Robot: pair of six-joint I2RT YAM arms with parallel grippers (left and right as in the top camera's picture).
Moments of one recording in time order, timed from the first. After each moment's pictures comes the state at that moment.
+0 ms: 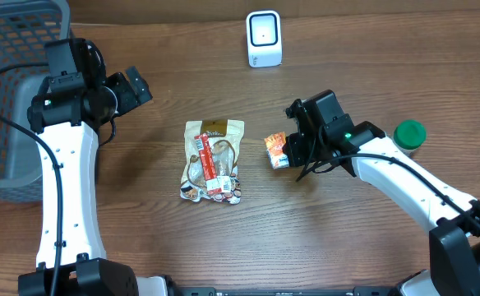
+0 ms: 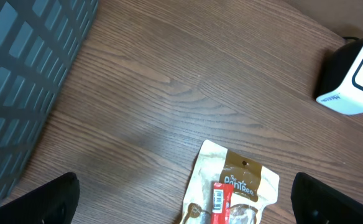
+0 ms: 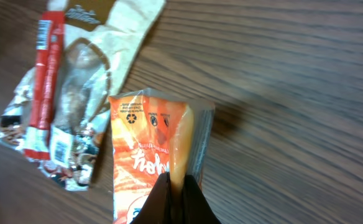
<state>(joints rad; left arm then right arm) 0.21 1.55 1.53 -0.95 0.07 -0.32 0.50 1.67 1.11 -0.52 -0.28 0.25</state>
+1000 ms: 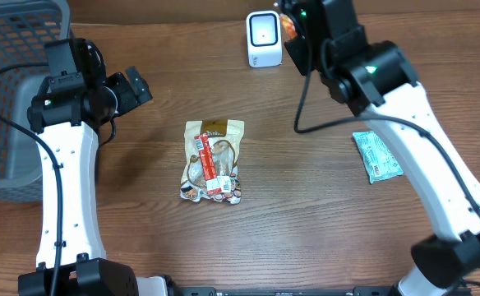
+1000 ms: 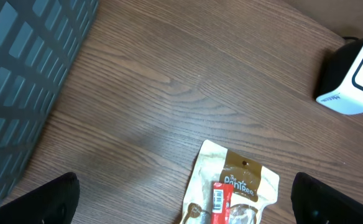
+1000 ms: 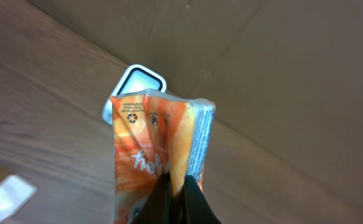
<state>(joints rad) 0.21 1.55 1.53 -0.95 0.07 -0.32 0.52 1.82 2.00 -0.83 0.31 -0.23</state>
